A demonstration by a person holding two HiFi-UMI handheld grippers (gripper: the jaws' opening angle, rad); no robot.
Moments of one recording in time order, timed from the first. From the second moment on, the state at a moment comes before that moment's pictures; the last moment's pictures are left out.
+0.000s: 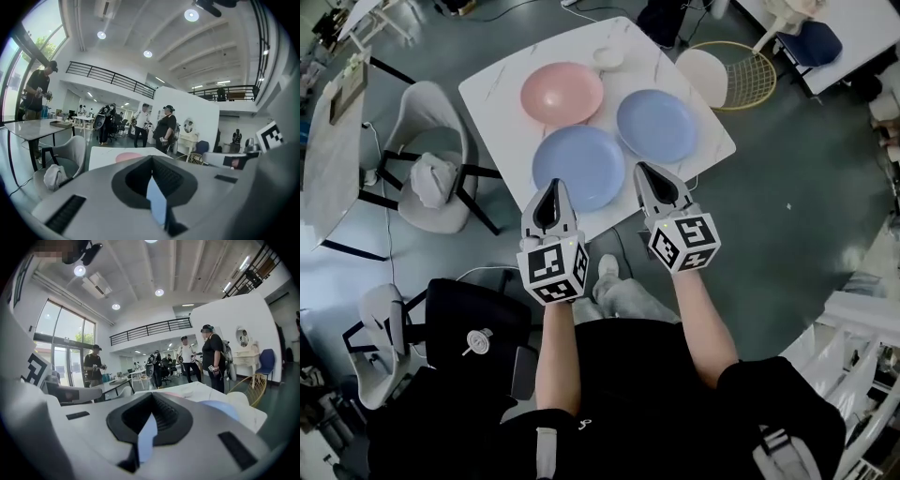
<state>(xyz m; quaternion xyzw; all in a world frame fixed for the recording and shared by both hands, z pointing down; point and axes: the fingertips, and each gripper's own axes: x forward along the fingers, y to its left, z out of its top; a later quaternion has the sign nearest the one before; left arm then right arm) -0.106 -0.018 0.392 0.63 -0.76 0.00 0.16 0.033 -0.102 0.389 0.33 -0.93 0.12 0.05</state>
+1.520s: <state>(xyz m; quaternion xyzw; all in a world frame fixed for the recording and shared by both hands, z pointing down) -0.204 -0.035 0.603 0.54 -0.73 0.12 0.40 0.018 -0.167 0.611 0.36 -0.84 0.28 0.29</state>
